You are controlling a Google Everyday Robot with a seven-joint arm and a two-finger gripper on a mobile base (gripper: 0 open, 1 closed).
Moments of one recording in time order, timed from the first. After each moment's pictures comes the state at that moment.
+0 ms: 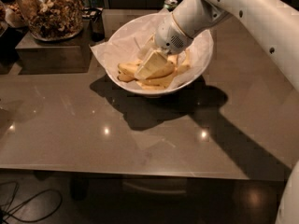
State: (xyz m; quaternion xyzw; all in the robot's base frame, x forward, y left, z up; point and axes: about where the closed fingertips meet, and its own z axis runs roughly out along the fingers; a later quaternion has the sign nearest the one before) arm 0.607 0.007 0.902 -0.65 0.66 0.23 0.28
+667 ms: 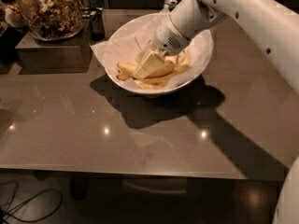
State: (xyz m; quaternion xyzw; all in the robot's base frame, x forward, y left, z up) arm 0.611 0.009 0.895 -0.65 0.67 0.22 0.27
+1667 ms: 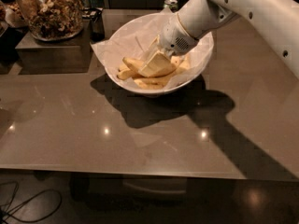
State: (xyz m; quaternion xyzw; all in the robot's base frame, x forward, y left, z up) arm 0.602 -0.001 0.906 -0.65 0.67 0.21 0.29
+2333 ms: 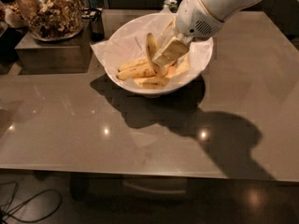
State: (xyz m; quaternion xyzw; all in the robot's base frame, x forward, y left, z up) arm 0.563 -0.037 0.967 -0.66 0.68 0.14 0.31
